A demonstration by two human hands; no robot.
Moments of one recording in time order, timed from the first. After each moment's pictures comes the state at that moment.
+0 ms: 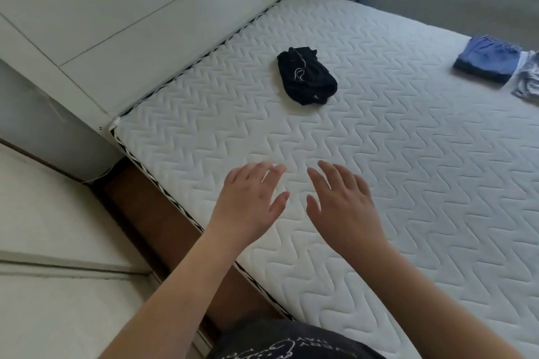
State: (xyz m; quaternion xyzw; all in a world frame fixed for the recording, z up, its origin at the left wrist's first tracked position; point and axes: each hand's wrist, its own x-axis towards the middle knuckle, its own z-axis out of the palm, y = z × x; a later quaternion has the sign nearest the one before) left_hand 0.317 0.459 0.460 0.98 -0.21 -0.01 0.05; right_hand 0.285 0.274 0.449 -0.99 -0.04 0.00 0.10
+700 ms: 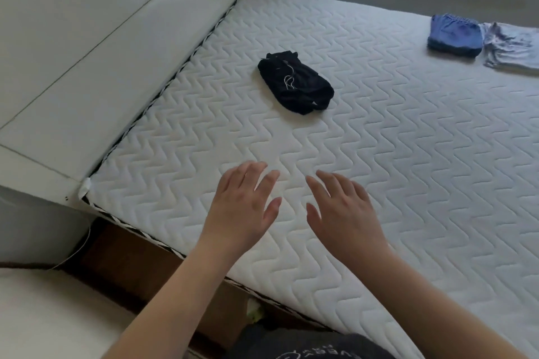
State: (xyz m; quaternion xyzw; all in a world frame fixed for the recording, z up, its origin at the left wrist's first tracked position) left_hand 0.527 0.645 0.438 0.93 -0.35 0.04 0.06; right_hand 0.444 0.466 0.434 -0.99 0.09 0.02 0.07
